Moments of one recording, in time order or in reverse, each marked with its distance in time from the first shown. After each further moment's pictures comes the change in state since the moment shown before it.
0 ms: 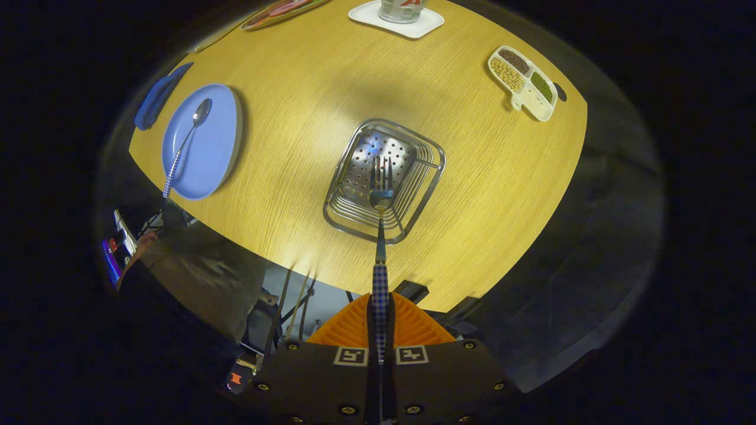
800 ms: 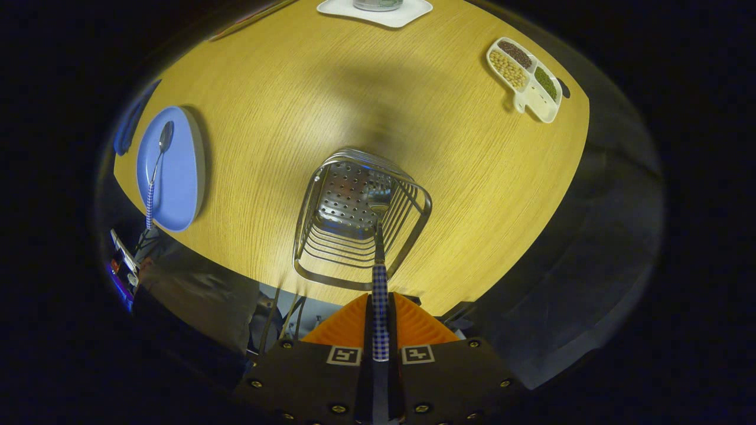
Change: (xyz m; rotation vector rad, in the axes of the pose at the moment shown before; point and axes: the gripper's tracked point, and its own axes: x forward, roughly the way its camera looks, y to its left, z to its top) arm 0.007 -0.013 0.030 0.063 0.040 -0.033
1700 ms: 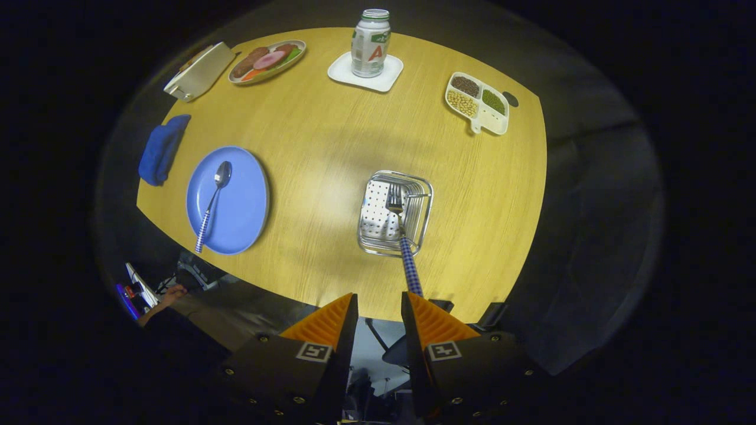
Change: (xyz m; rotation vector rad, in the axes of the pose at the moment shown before) arm -0.049 0.066 -0.033 0.158 -0.383 0.087
